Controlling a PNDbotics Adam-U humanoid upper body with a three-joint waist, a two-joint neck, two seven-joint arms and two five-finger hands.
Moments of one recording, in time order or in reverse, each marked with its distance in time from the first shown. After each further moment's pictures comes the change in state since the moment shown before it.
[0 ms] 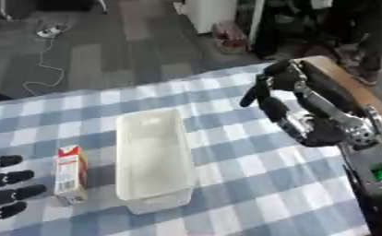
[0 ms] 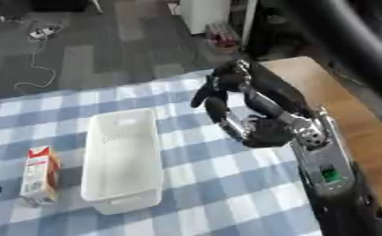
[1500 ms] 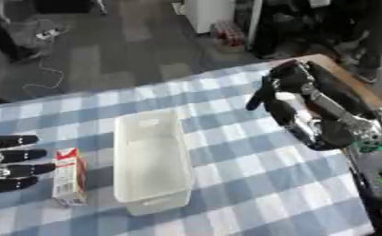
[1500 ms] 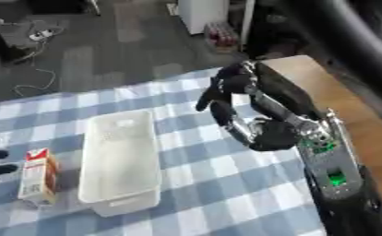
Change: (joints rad) left arm -0.236 -0.072 -0.175 0.212 -0.207 -0.068 0.093; right arm -0.023 0.009 0.007 0.000 -0.015 -0.008 0.016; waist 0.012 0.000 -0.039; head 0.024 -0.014
